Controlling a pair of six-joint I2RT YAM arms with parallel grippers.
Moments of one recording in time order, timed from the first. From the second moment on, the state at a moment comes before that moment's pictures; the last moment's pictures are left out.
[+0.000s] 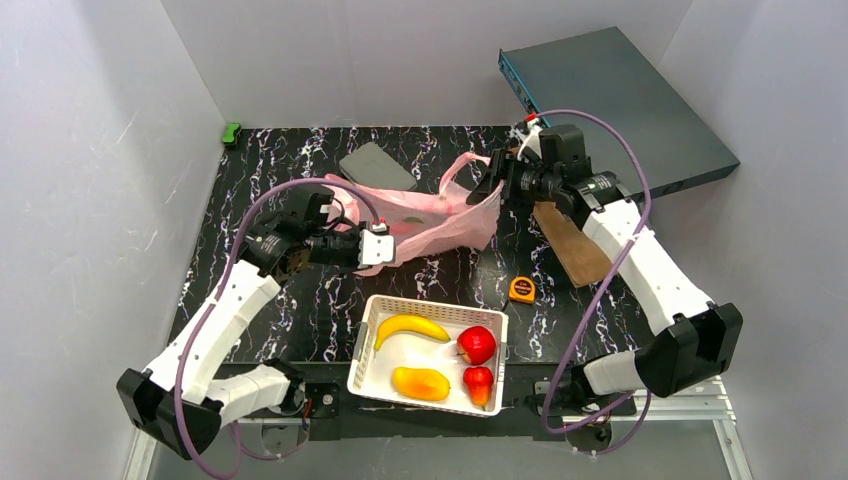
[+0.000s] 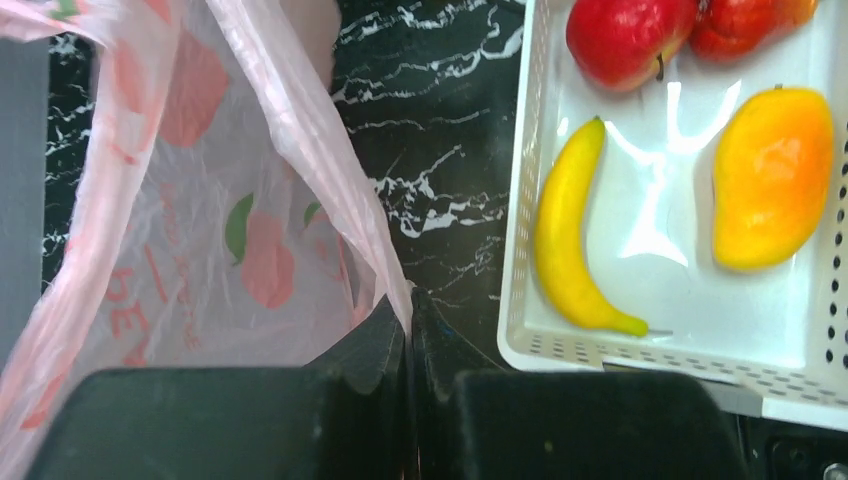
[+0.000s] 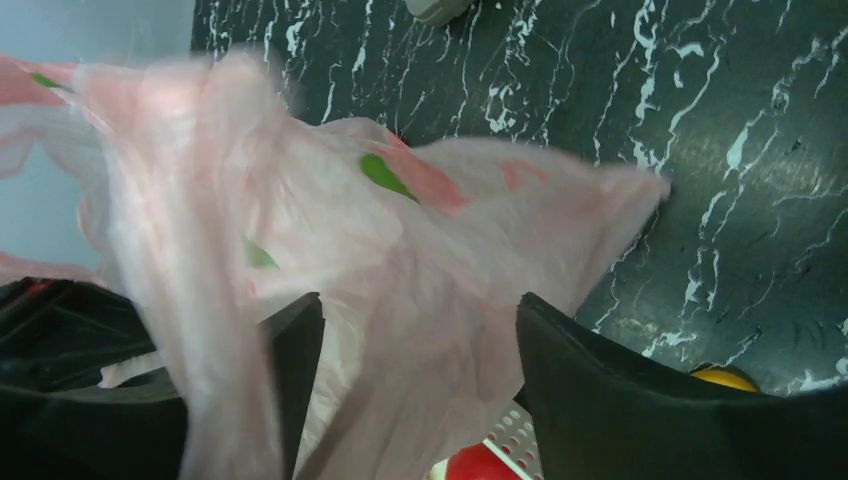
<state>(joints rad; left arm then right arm) -0.48 1.09 1.14 -0.85 0.74 0.99 0.42 1.38 1.38 -0.65 -0.37 0.54</state>
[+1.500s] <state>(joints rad) -0.45 1.11 1.13 -0.92 0.68 1.10 0.67 1.67 1.71 -0.94 -0.15 -0.66</state>
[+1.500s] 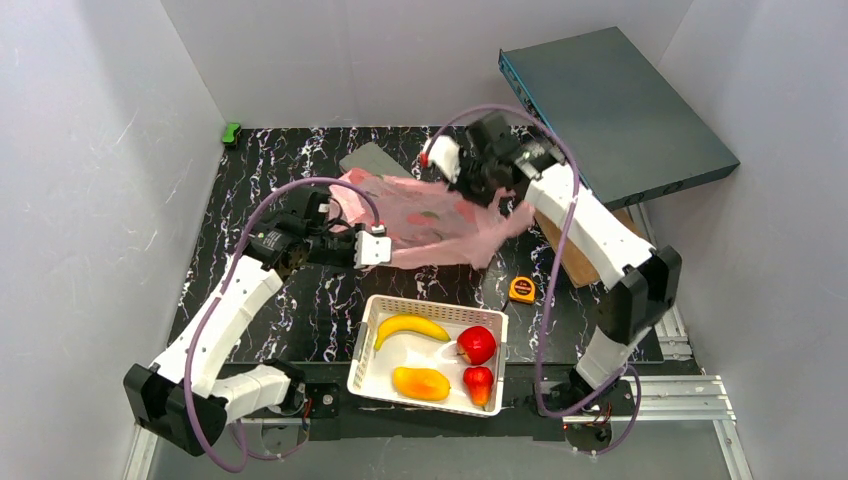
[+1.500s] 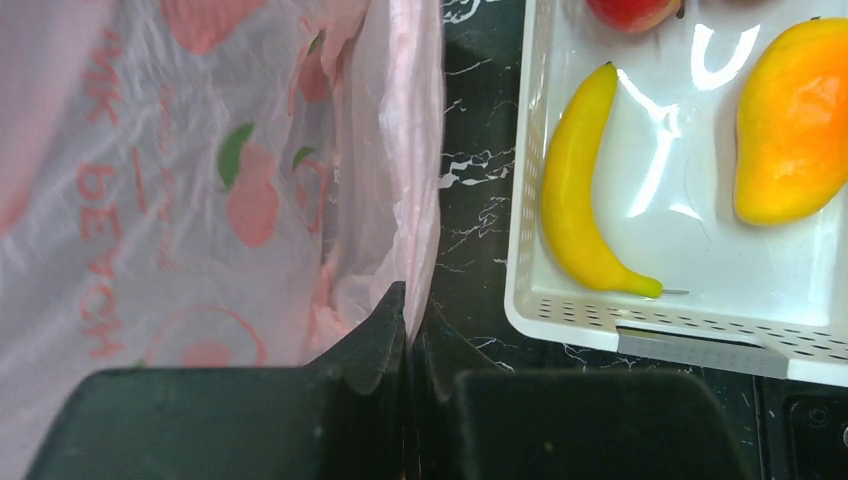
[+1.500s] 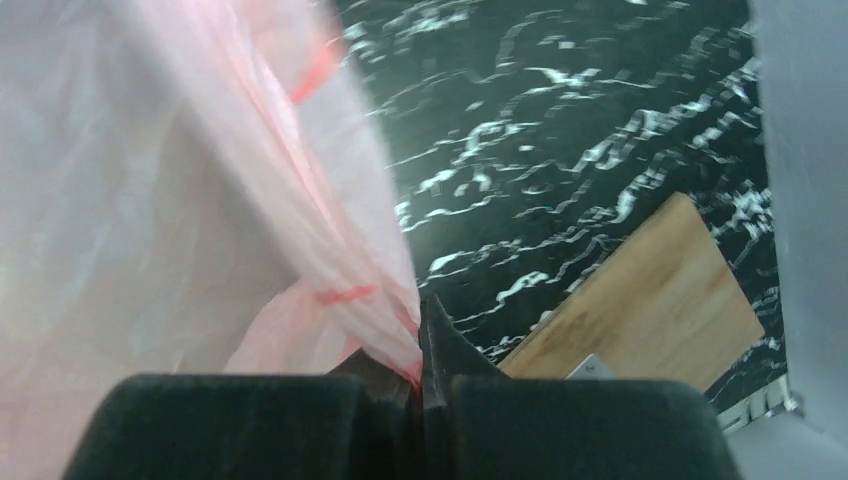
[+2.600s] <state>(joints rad) -0.70 1.05 1.36 -1.00 0.87 0.72 0.57 1.79 1.92 -1.07 -0.53 -0.16</state>
